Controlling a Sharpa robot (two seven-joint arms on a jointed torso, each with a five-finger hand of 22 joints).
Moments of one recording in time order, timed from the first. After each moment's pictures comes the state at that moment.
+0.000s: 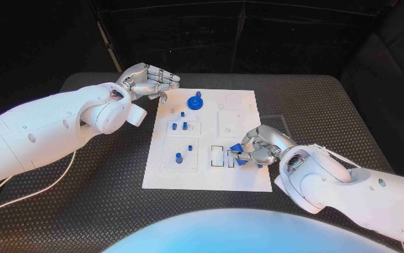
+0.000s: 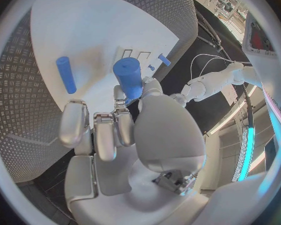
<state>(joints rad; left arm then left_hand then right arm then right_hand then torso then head) 1.07 -0.87 0.10 1.44 -0.42 -0.19 0.14 1.45 -0.17 0.37 0.12 0.15 1.03 0.17 0.10 0.07 1.07 0.11 0.15 0.07 1.37 0.03 1.23 0.83 0.16 1.24 0.12 0.62 0.94 0.74 -0.98 0.12 1.92 -1.44 -0.52 -0.55 1.32 -0.06 -0.17 0.29 0.63 0.96 0.07 0.53 0.23 1.46 -0.01 1.39 1.31 1.47 -0.07 1.54 1.31 0.09 1.35 0.04 1.39 1.19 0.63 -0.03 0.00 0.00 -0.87</state>
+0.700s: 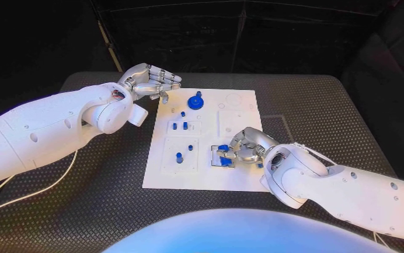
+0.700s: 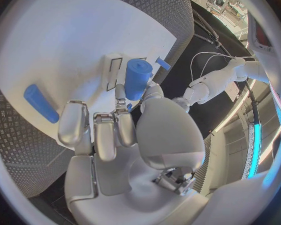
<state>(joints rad) 1.07 -0.87 0.10 1.44 -0.42 -0.18 0.14 1.45 -0.17 0.37 0.12 0.15 1.02 0.18 0.10 0.07 1.07 0.11 0.15 0.07 1.37 0.02 1.23 0.83 0.16 1.24 0.12 0.62 0.94 0.74 -0.85 0.12 1.84 -1.38 -0.48 -0.57 1.22 -0.02 -0.21 0.29 0.48 0.98 0.06 0.53 0.24 1.46 -0.01 1.39 1.31 1.47 -0.07 1.54 1.31 0.09 1.35 0.04 1.39 1.19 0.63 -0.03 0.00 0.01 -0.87</state>
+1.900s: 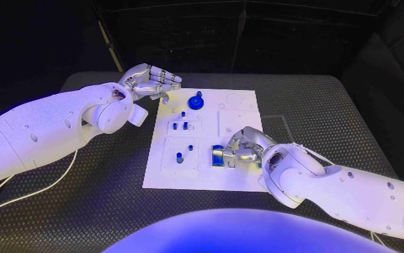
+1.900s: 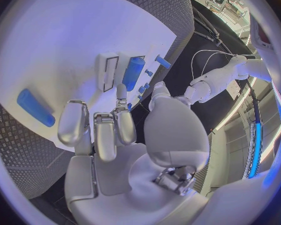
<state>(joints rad) 1.07 -0.87 0.10 1.44 -0.42 -0.18 0.13 1.45 -0.17 0.37 0.11 0.15 1.02 0.18 0.10 0.07 1.06 0.11 0.15 0.07 1.37 0.02 1.23 0.83 0.16 1.24 0.12 0.62 0.94 0.74 -0.84 0.12 1.83 -1.38 -0.49 -0.58 1.10 -0.12 -0.15 0.29 0.13 0.97 0.06 0.55 0.27 1.46 -0.01 1.36 1.31 1.47 -0.07 1.54 1.31 0.09 1.35 0.04 1.38 1.17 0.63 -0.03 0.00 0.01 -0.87</state>
